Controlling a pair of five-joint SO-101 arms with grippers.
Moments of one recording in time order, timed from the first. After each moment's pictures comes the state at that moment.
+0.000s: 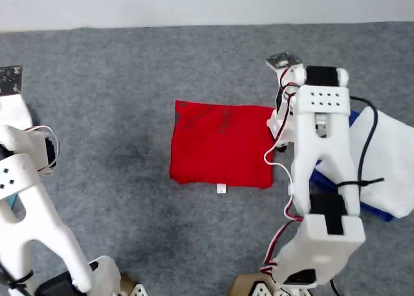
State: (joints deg) left arm -31.8 -23.2 7.7 99.4 -10.1; right arm -1.3 11.6 -15.7 100.5 18.9
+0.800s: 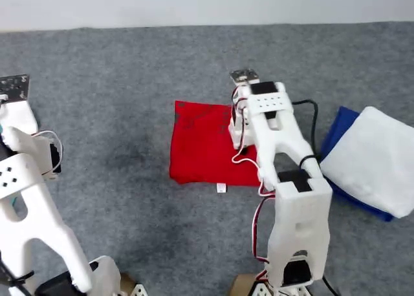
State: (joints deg) left arm -31.8 -23.2 12.2 99.4 -10.1; right arm -12.8 34.7 -15.7 79.4 2.1
